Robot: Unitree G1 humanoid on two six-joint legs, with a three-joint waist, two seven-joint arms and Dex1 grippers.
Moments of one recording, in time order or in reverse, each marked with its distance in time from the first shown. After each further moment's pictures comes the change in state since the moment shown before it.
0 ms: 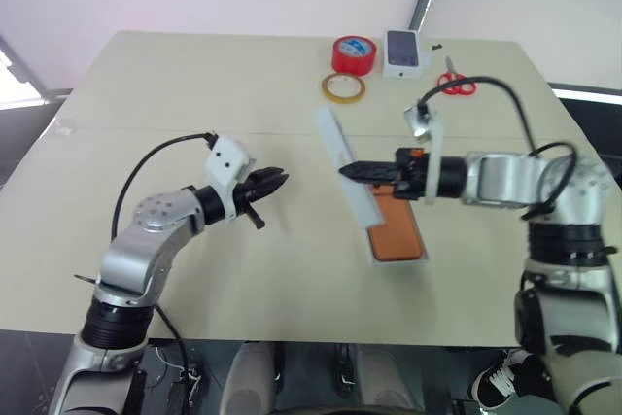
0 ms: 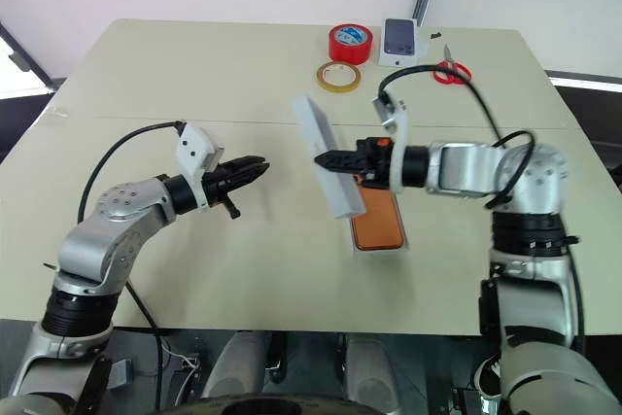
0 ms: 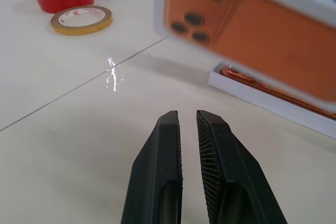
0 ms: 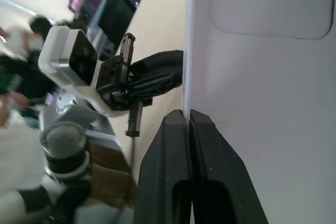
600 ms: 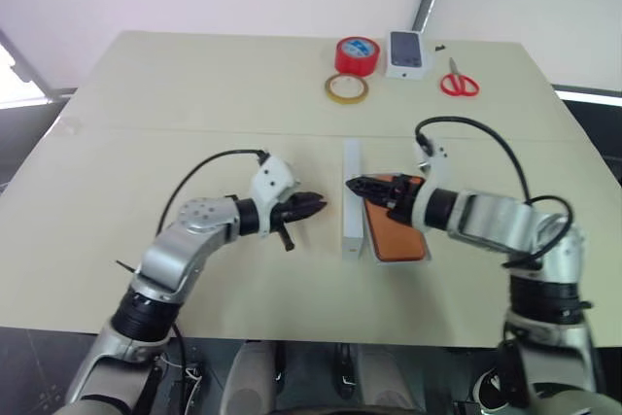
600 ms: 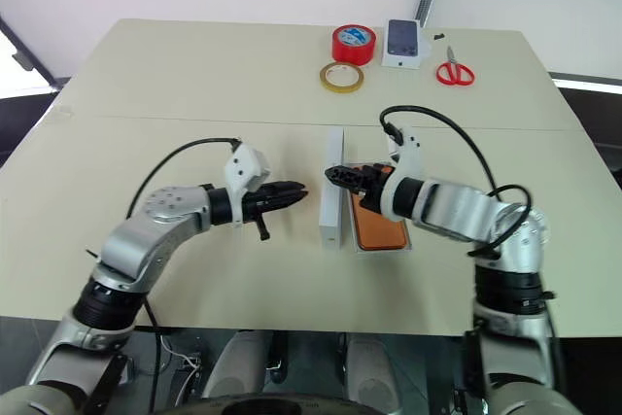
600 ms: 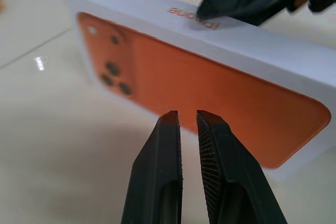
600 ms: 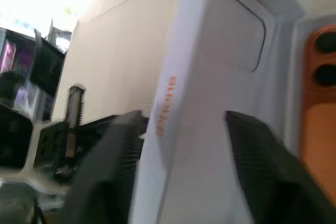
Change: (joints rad) left arm -0.106 -0.130 -0.251 0.096 0.070 -0.013 -0.049; right arm 0.139 -0.144 -0.032 -0.195 0.041 -0.080 -0.222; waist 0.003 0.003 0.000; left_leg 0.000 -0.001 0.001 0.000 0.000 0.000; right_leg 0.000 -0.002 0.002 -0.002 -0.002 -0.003
